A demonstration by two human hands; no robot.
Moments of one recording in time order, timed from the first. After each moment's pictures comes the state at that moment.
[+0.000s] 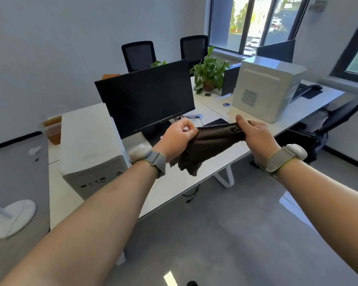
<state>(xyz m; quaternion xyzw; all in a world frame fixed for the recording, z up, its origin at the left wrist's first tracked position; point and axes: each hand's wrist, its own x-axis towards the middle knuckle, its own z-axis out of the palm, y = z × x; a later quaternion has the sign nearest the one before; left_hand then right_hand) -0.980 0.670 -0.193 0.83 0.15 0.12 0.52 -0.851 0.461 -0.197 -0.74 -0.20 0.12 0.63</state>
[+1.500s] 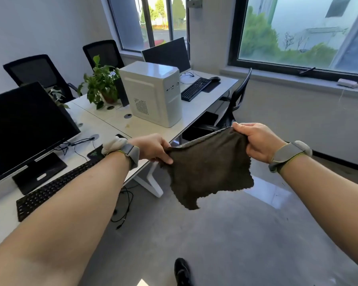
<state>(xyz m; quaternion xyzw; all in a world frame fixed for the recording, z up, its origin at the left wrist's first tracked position) -0.608 0.312 -0.205 0.89 0.05 -0.24 0.37 -0.550 -0.009 -0.209 -0.62 -0.01 0.23 0.76</state>
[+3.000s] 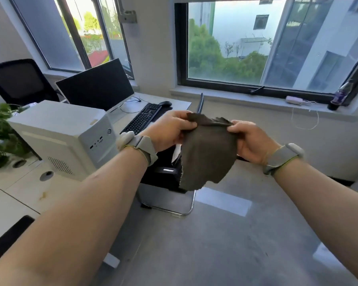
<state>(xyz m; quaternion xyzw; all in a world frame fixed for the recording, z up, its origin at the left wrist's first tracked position) -0.174 0.133 -0.163 0.68 -0.11 -0.18 0.70 -0.208 -0.107 -0.183 -0.57 -0.02 0.15 0.81</state>
